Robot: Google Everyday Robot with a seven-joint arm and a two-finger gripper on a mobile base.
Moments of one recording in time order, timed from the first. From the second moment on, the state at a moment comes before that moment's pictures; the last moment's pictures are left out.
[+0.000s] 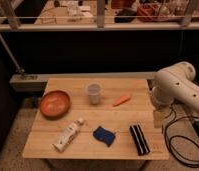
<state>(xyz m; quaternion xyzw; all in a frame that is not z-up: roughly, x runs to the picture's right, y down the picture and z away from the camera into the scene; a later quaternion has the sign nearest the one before) 0.282 0.106 0.684 -0.28 0.02 0.02 0.96</state>
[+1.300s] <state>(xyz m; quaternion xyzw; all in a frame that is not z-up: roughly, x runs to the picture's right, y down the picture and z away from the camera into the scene) 0.292 0.159 0.676 -0.29 0.01 0.01 0.96</state>
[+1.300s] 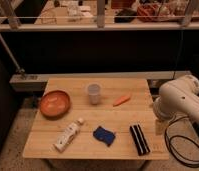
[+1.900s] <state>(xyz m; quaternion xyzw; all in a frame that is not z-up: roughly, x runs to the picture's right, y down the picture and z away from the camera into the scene) 0.300 0.181 0.670 -0.29 0.01 0.01 0.96</state>
